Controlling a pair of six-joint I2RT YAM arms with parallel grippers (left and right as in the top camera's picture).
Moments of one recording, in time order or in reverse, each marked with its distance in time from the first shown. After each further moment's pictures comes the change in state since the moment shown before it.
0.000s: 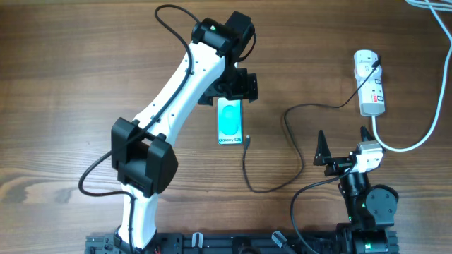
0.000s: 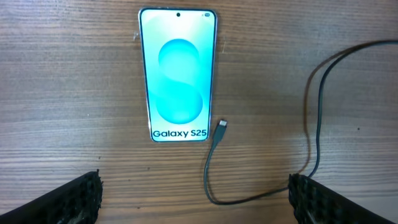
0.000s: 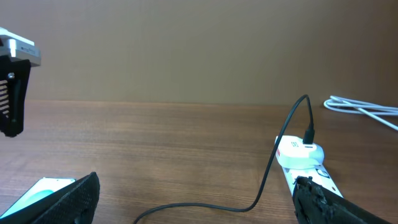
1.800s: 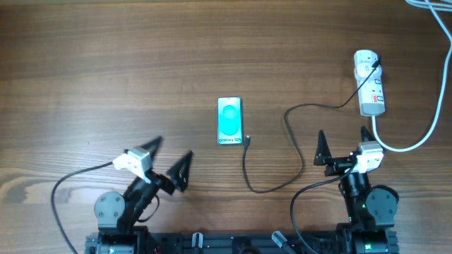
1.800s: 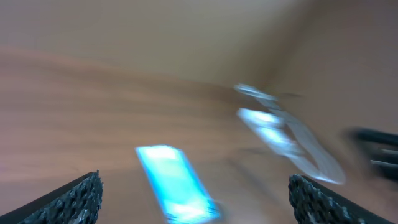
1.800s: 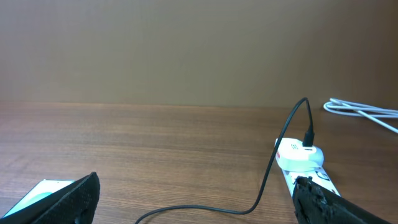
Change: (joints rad) left arm 0.528 -2.115 -2.053 1.427 0.425 0.168; right arm 0.000 -0.008 0.000 0.001 0.000 0.000
